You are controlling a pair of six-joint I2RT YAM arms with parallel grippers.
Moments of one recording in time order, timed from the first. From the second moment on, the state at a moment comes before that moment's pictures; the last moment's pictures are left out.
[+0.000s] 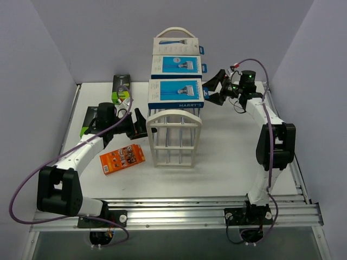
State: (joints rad) left arm -0.20 1.41 0.94 -0.11 0.84 -0.66; right arm 0.04 1.93 1.53 -0.03 -0.92 0.86
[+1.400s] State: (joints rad) left arm -0.11 1.48 1.17 -0.74 0.03 -0.28; right arm -0.07 1.50 0.74 0.06 -0.74 0.62
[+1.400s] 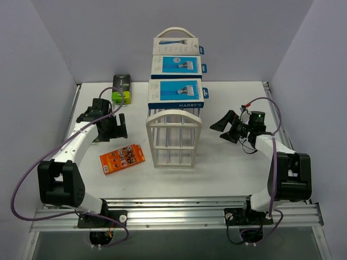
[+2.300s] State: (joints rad) left arm -0.11 1.77 1.19 -0.71 0.06 -0.26; right arm -0.02 1.29 0.61 -0.03 -0.67 0.57
